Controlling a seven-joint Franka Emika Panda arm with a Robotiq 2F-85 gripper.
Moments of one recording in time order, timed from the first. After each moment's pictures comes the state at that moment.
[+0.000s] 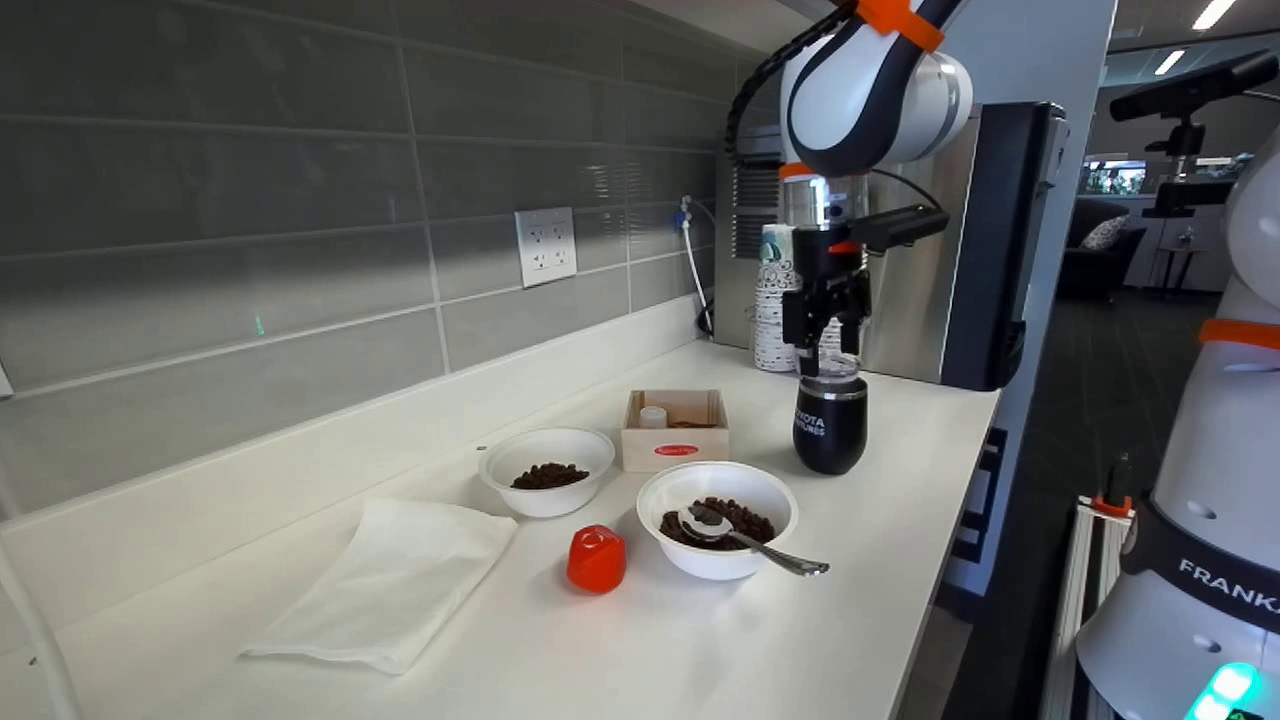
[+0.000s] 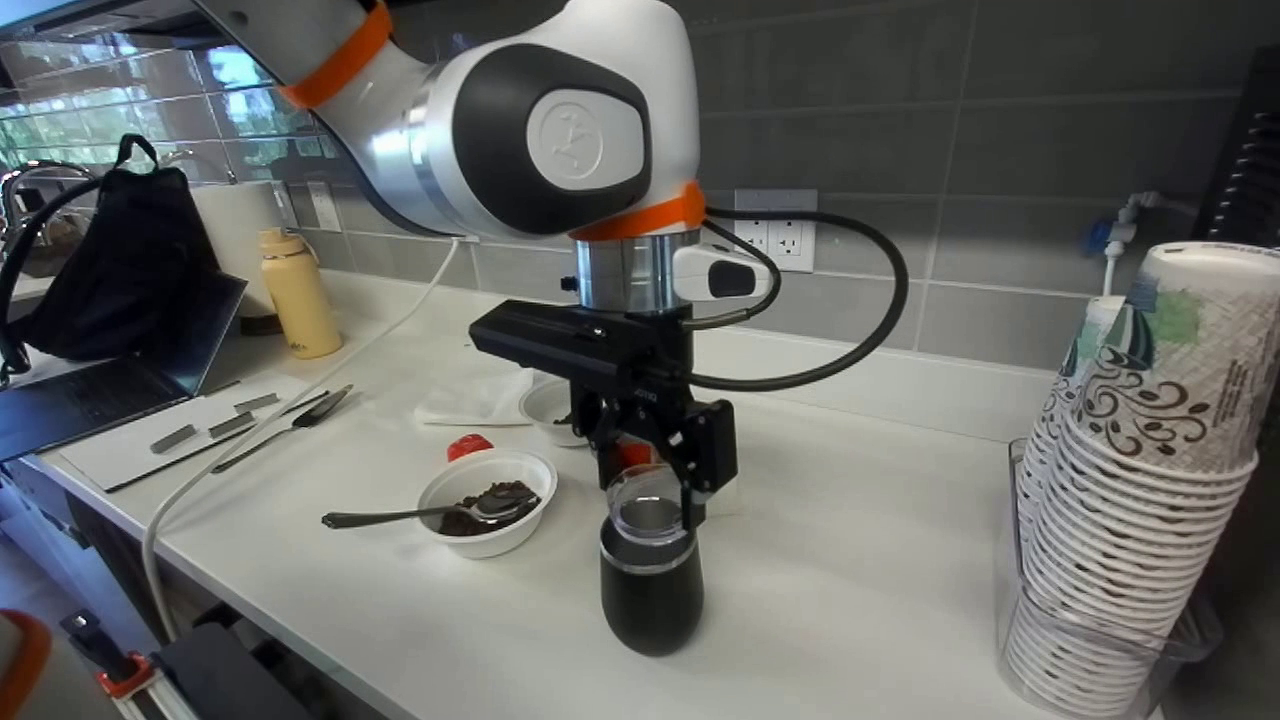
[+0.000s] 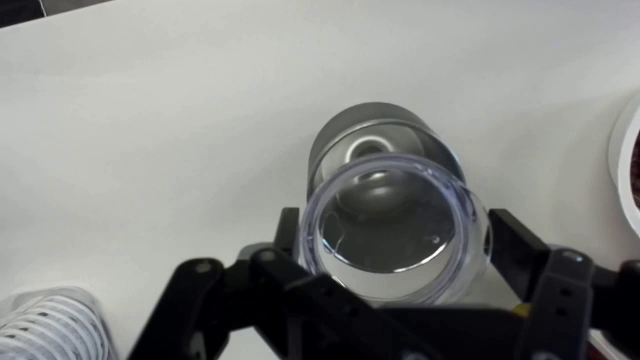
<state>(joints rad) -0.20 -0.30 -0.15 -2.75 -0.18 2.39 -0.08</state>
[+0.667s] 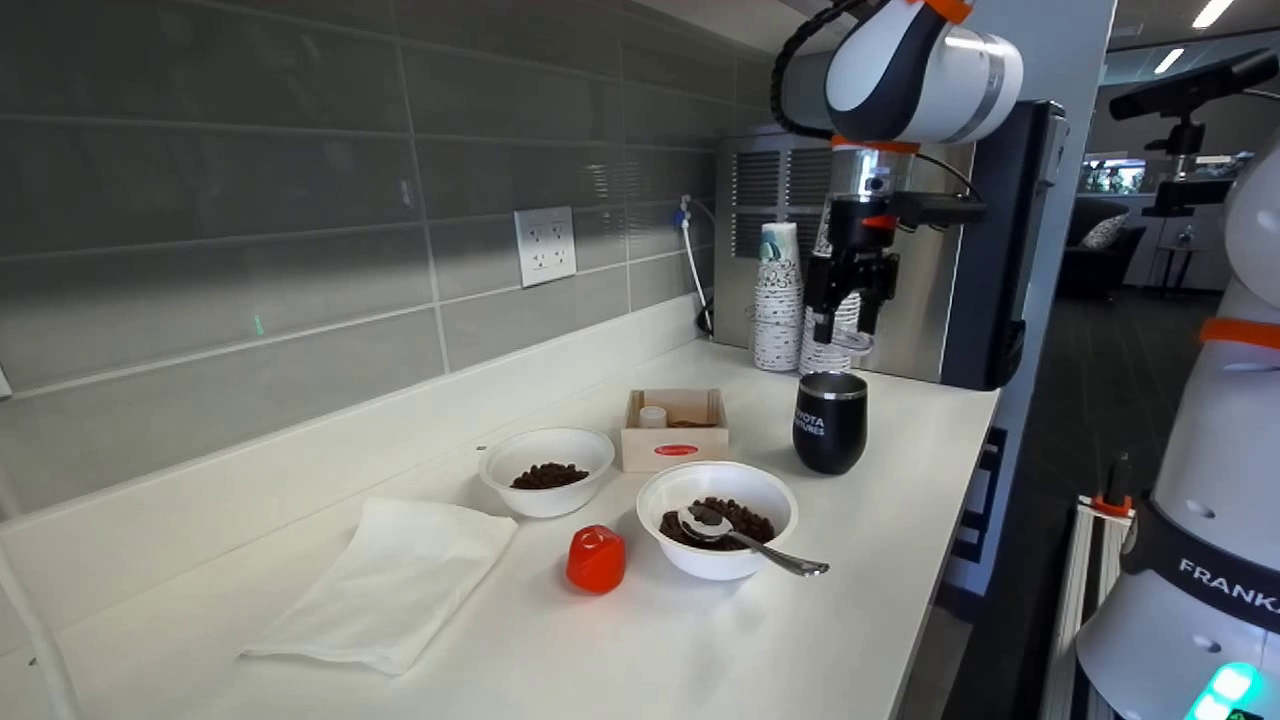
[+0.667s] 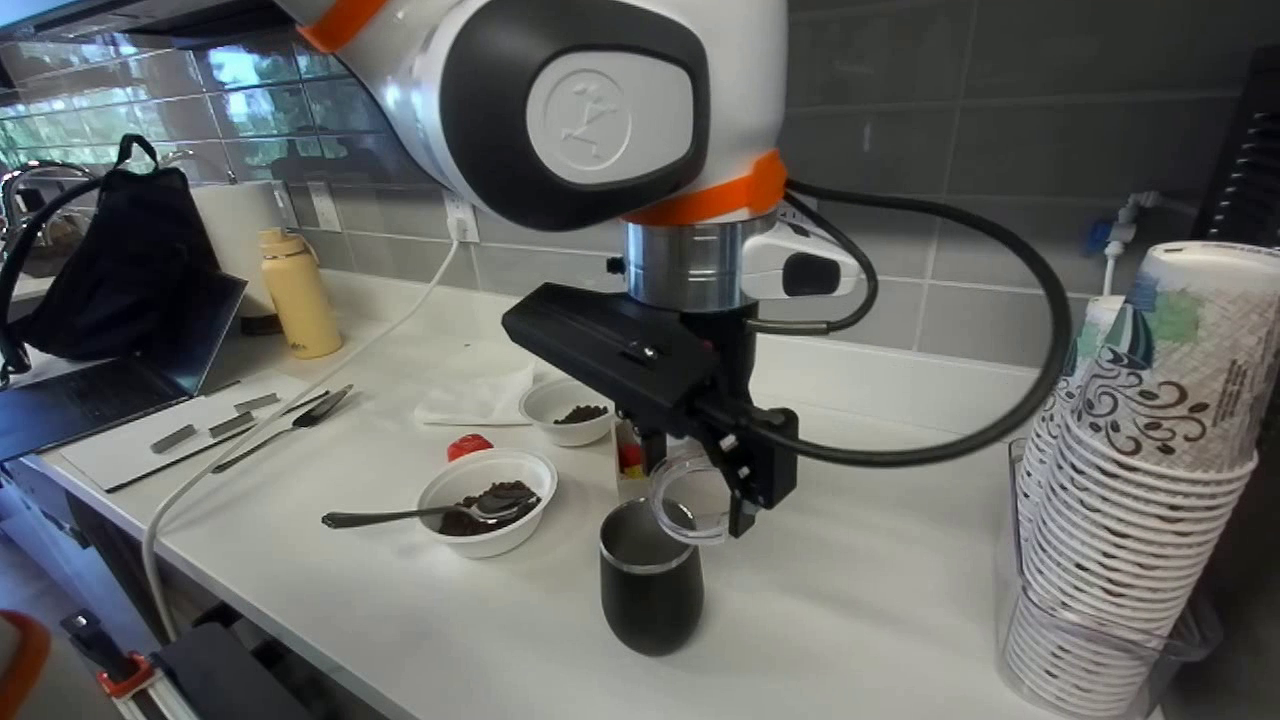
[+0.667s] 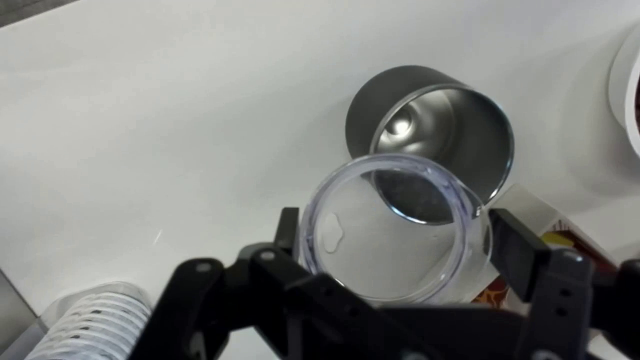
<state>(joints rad) -0.21 -0.37 -0.32 -2.75 -0.07 2.42 -0.22</state>
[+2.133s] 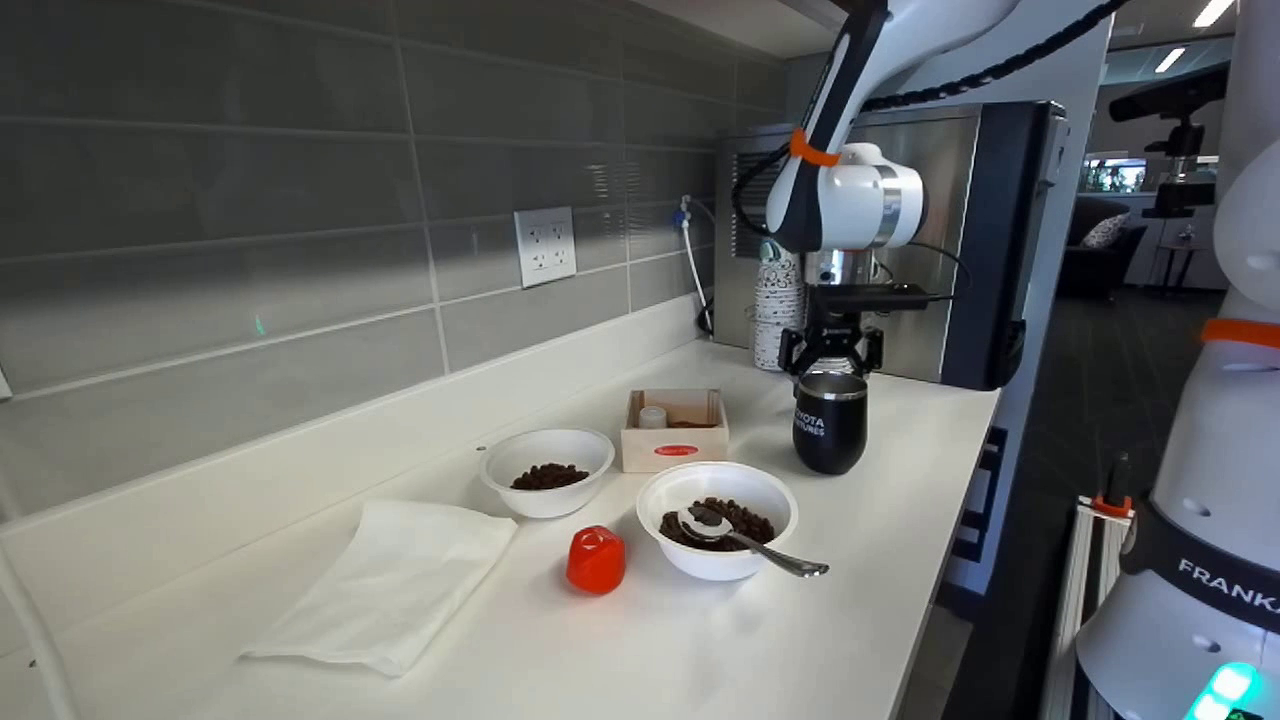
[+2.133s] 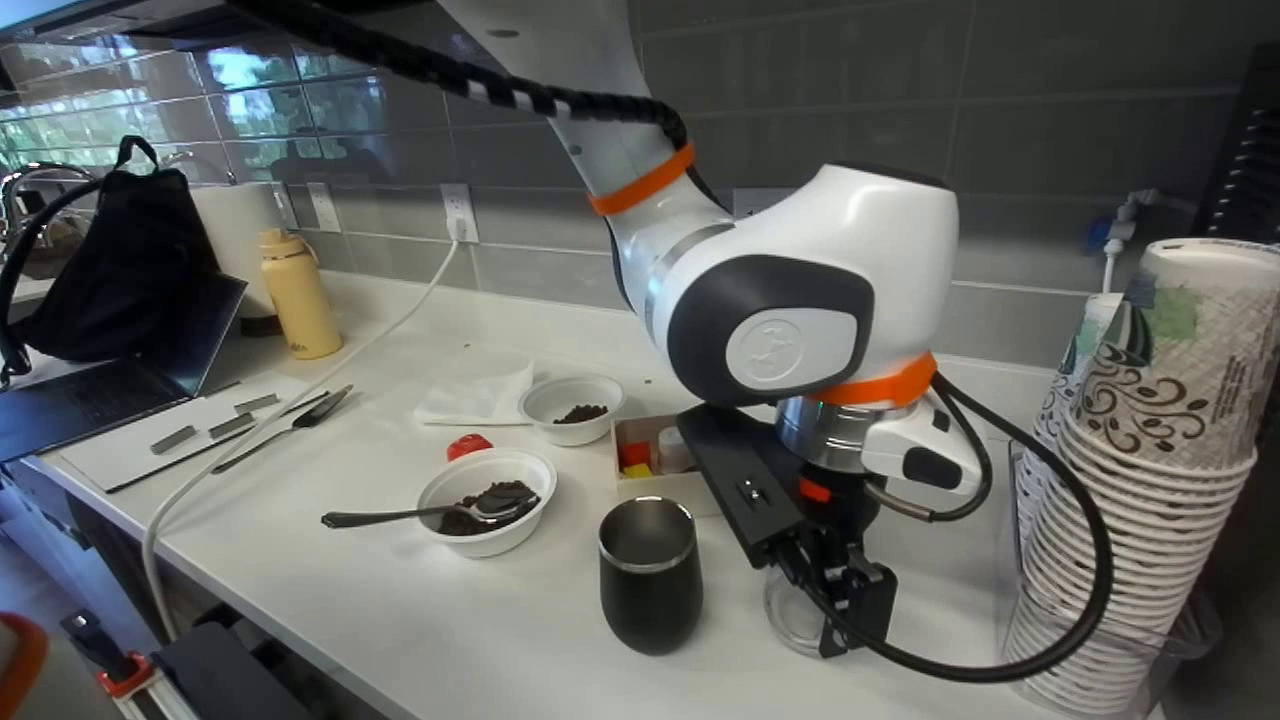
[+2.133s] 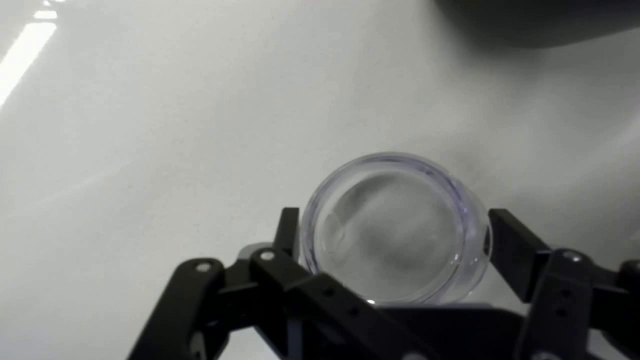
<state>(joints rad) -0.25 0.21 -0.32 -2.48 0.21 2.62 -0.01</state>
